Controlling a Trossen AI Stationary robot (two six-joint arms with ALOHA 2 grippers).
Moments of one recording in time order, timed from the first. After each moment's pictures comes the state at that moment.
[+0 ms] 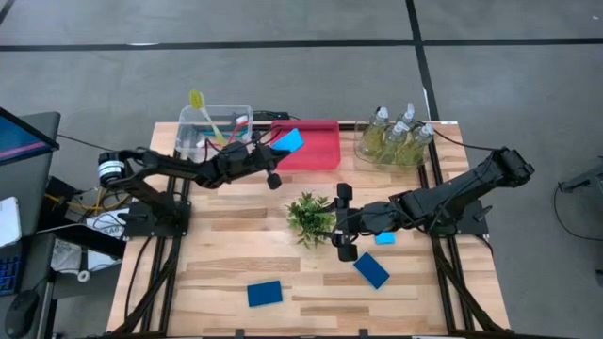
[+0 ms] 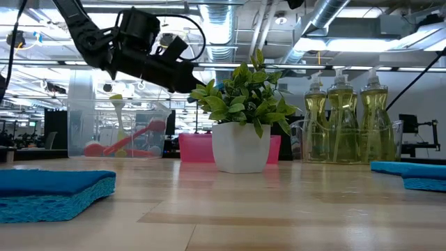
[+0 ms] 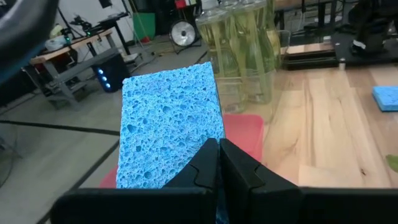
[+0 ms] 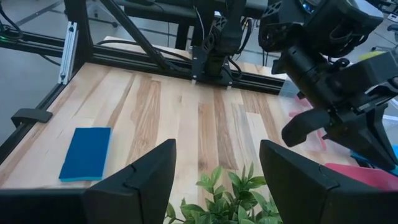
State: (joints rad) left arm 0.32 1.51 0.56 0.79 -0.12 0.29; right arm 0.36 1.20 0.96 -0.02 0.42 -0.05
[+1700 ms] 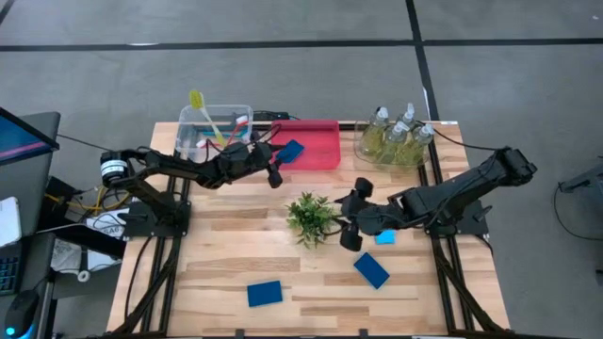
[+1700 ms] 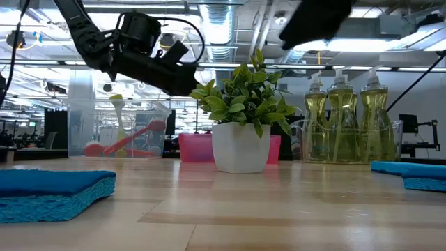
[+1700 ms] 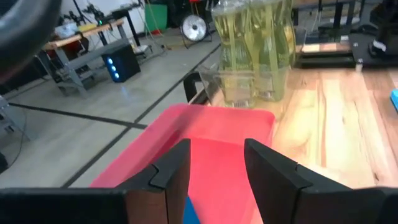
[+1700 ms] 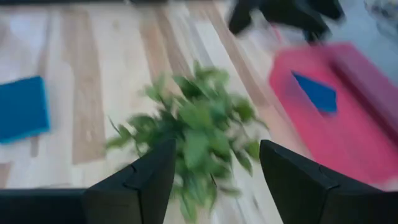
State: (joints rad) left arm 0.33 1.53 0.56 0.81 -0.17 0.23; right arm 0.36 1.17 0.96 -0.42 0.58 0.34
